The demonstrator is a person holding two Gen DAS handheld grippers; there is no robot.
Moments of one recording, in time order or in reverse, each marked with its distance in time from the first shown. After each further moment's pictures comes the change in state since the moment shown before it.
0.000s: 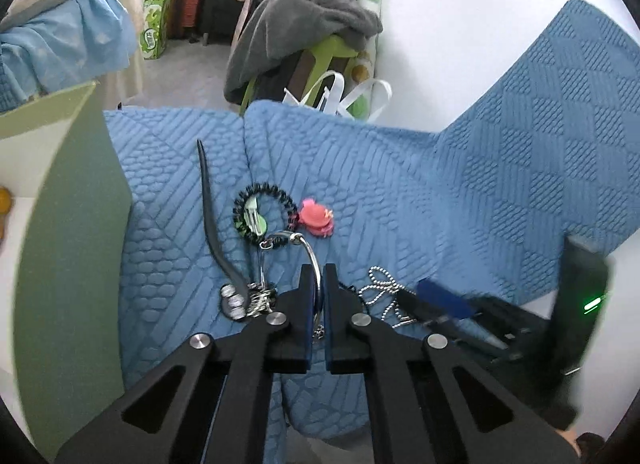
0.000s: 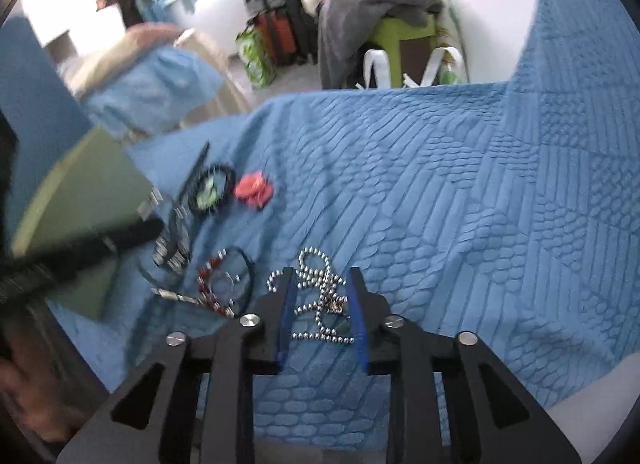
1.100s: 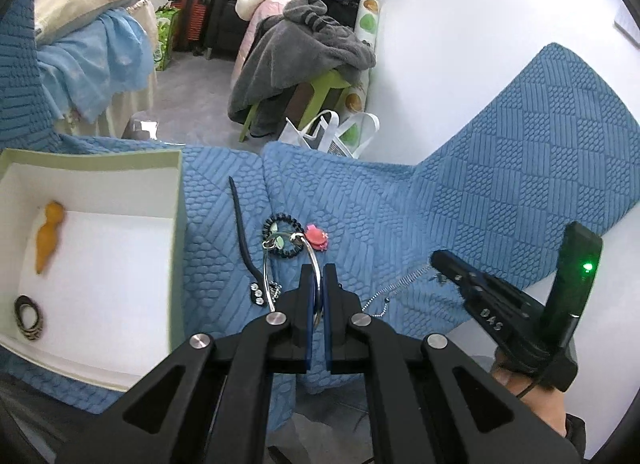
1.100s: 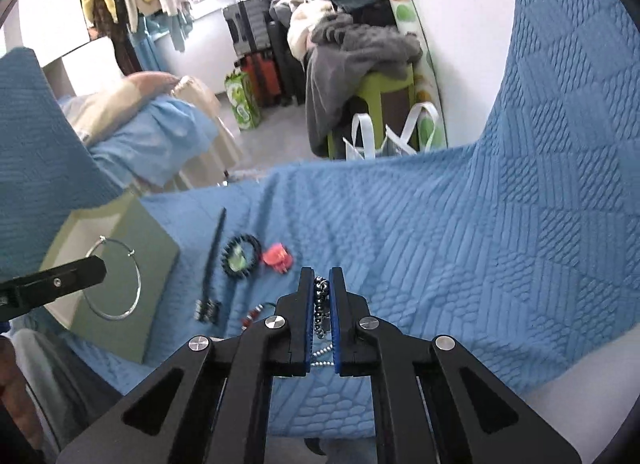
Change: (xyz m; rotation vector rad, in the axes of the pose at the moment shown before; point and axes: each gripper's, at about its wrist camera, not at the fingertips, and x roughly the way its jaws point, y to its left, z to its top) left arm -0.094 0.012 0.017 -0.032 -0.036 -0.033; right arm -0.094 0.012 0.038 0.106 -0.172 -0.023
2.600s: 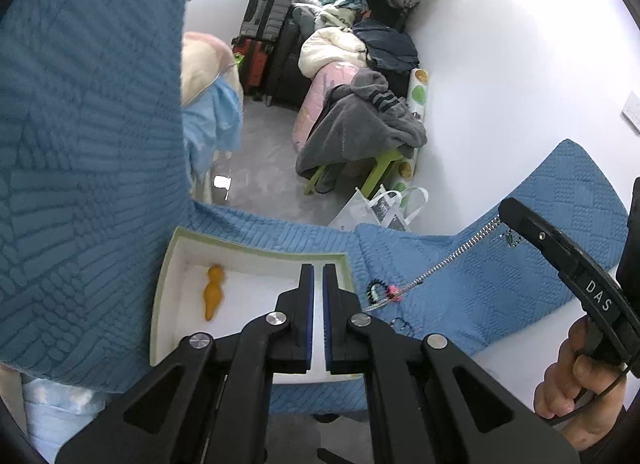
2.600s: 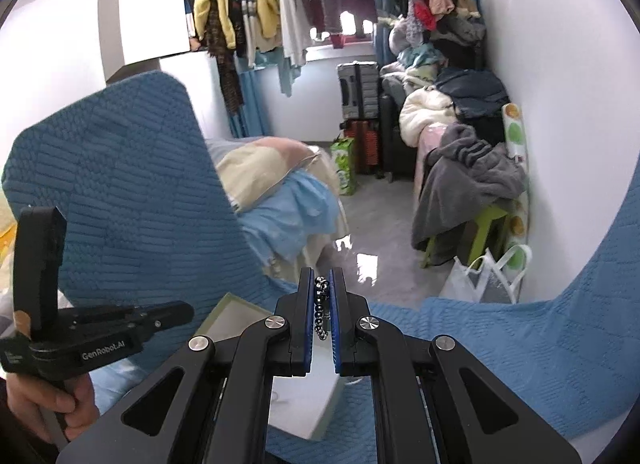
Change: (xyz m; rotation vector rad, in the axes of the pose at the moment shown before) left arm -0.170 0.113 0.054 -0.069 -0.132 0.122; right arm -0.095 0.240 0.105 -0.238 -0.148 0.203
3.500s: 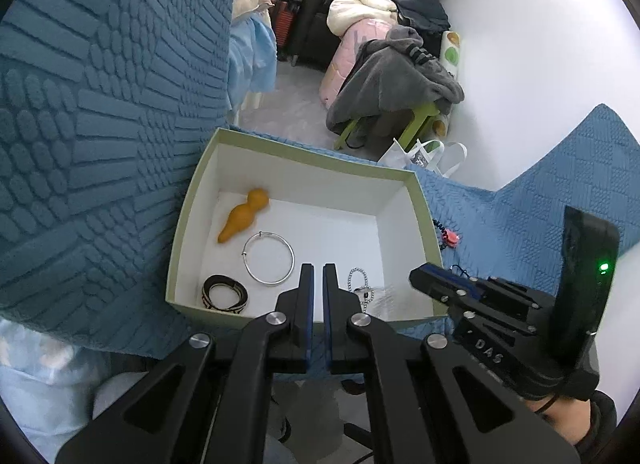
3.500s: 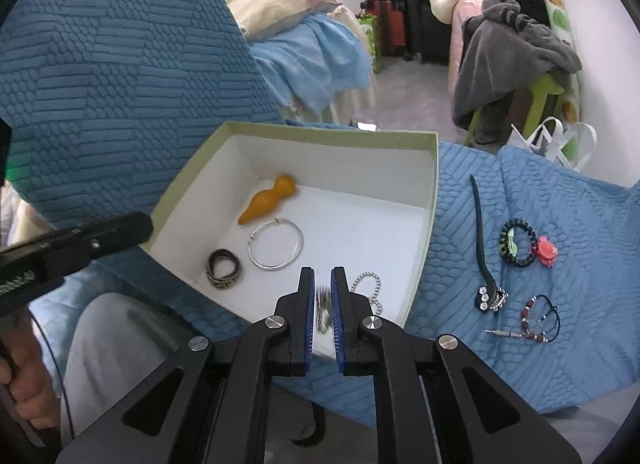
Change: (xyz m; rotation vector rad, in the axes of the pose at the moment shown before) left arm 0.041 0.053 -0.072 -0.025 0.102 0.060; right arm 0.116 0.021 -0.142 0.028 0.348 0.081
